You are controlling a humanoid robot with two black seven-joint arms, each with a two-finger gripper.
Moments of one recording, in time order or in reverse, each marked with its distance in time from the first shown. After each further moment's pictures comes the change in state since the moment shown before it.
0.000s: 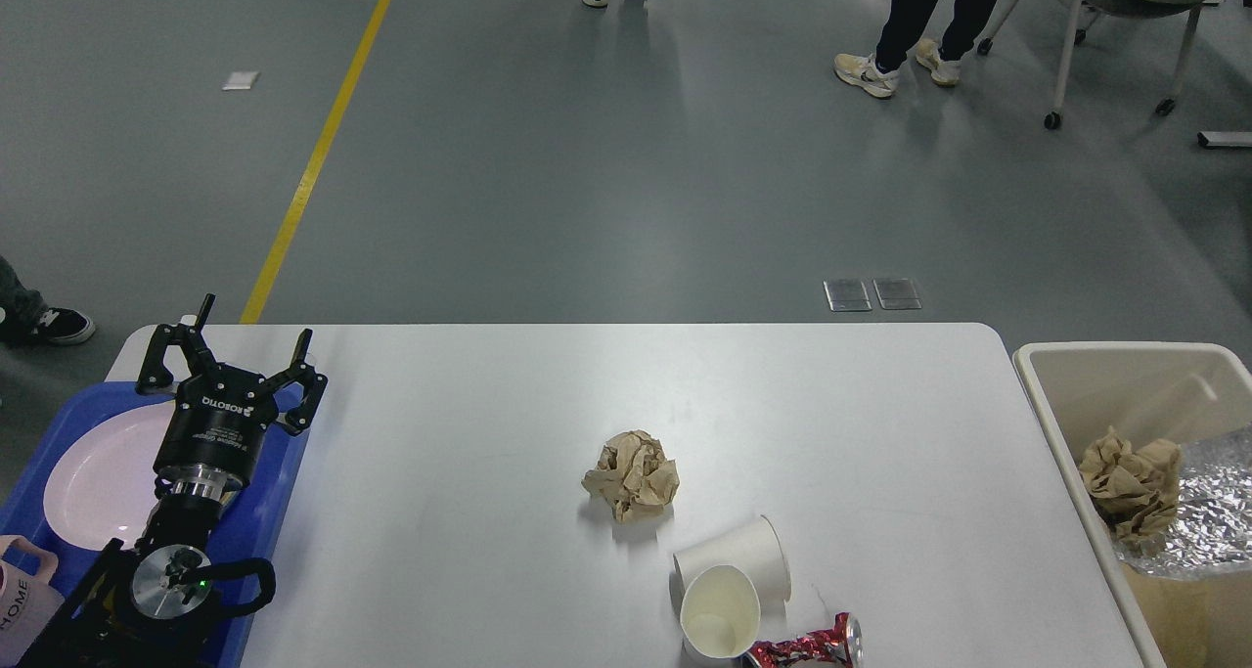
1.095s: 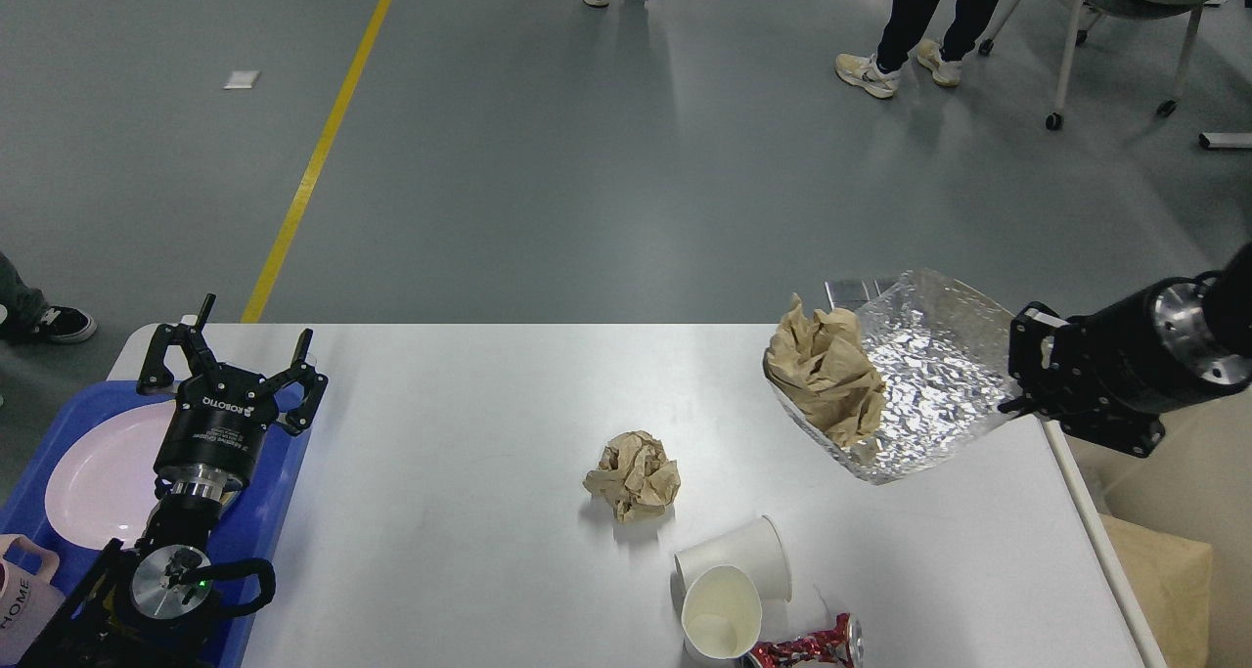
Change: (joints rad) left arm 0.000 0.000 0.000 0.000 0.000 0.000 0.001; right arm 1.526 -0.062 -0.768 1.411 0.143 0.199 -0.016
